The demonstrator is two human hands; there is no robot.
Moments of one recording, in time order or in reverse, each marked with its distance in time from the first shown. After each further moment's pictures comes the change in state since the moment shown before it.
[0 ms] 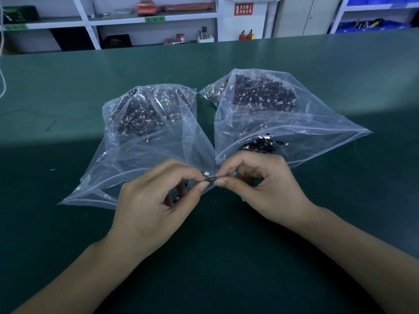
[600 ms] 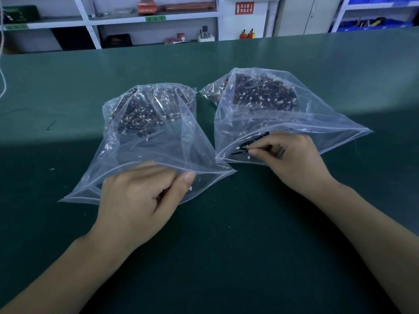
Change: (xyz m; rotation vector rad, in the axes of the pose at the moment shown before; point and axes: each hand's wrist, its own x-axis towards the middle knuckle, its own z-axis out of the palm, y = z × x) left_hand 0.007 -0.010 -0.015 0.297 -0.009 0.079; right_hand 0.010 0.046 -0.052 -0.476 0.146 0.211
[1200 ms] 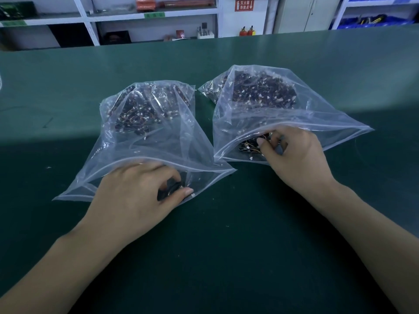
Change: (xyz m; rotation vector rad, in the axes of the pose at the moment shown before) left_hand 0.000 -0.016 0.001 0.211 -0.330 -0.082; right_hand -0.001 -0.009 -0.002 -0.147 0.116 0.144
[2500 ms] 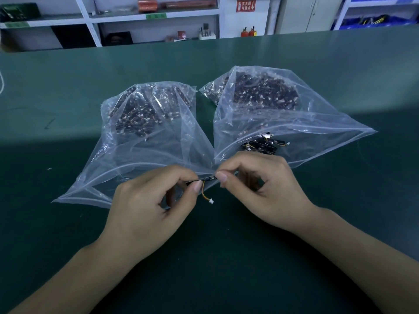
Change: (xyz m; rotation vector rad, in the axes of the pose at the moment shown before) left_hand -0.007 0.034 0.003 -0.444 0.269 -0.032; right_hand -0.036 -0.050 0.013 0.548 -0.233 -0.415
